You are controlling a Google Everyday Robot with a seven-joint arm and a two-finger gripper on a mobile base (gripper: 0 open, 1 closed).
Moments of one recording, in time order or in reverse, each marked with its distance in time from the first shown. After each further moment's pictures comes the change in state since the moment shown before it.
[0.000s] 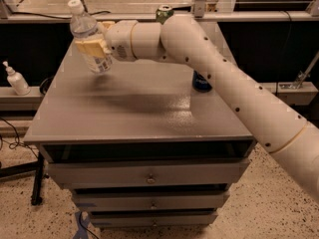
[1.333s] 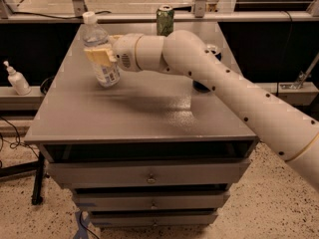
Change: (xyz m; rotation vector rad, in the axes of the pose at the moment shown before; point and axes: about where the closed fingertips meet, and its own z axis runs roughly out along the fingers) arm -0.036 0.007 -0.010 -0.098 -0.046 0.168
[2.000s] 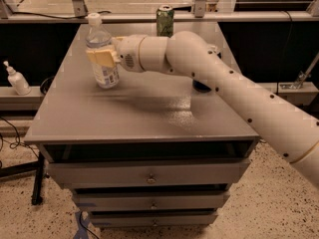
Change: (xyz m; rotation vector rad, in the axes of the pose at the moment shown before) arm -0.006 0.005 -0.005 -0.017 -0.014 0.023
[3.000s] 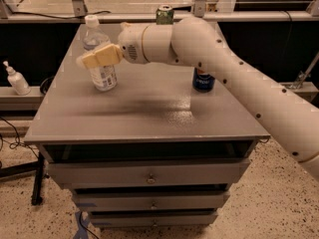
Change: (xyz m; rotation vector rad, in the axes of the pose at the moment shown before) arm 0.028 -0.005 -0.018 0.000 -0.005 -0.056
